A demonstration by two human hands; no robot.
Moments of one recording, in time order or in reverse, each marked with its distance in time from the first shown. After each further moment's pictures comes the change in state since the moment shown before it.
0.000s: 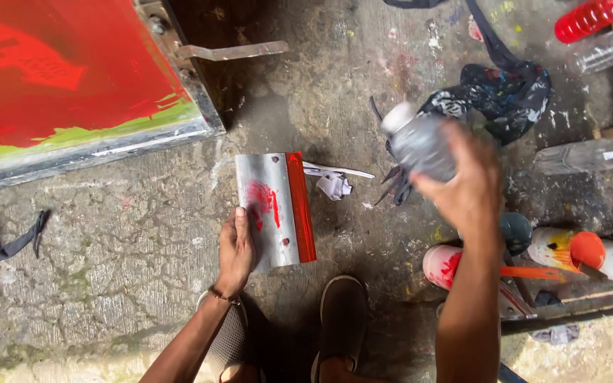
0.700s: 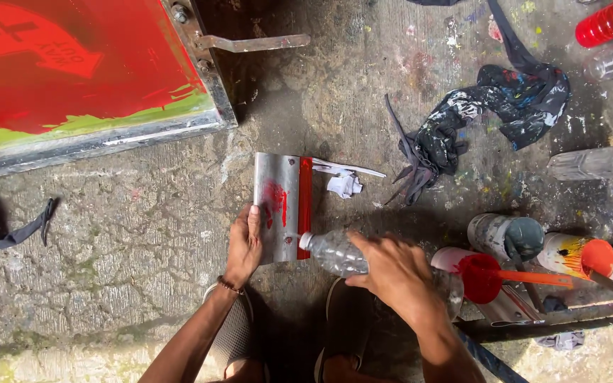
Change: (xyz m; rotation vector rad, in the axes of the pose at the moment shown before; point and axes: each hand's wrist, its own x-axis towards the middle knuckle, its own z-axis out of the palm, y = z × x) left_hand 0.012 -0.041 -0.007 -0.264 -0.112 -0.175; right_hand -0.093 -0.076 0.040 -0.487 -1.194 0.113
